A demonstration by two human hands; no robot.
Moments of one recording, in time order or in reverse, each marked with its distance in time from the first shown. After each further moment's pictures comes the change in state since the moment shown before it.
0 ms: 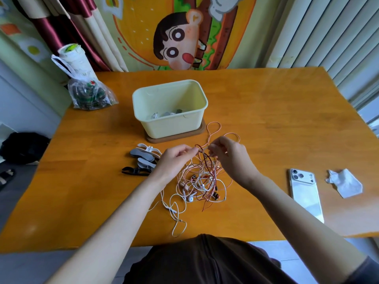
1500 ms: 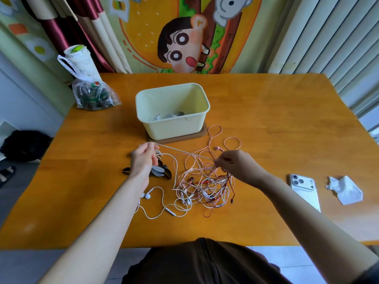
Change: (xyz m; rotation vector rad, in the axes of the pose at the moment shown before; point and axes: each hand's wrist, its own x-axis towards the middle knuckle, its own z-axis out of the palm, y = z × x) left_hand 0.021 -0.044 -0.034 -0.340 0.543 -0.123; right_hand 0.004 0.024 -0.016 -0.182 -0.307 0.097
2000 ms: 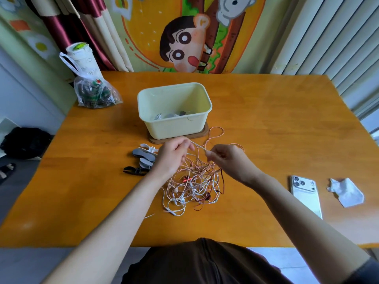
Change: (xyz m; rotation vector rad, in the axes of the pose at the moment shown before) left_hand -0.032 0.034 0.026 0.250 -0.446 0.299; right_hand 0.005 -0.024 0.006 0.133 0.081 -0.143
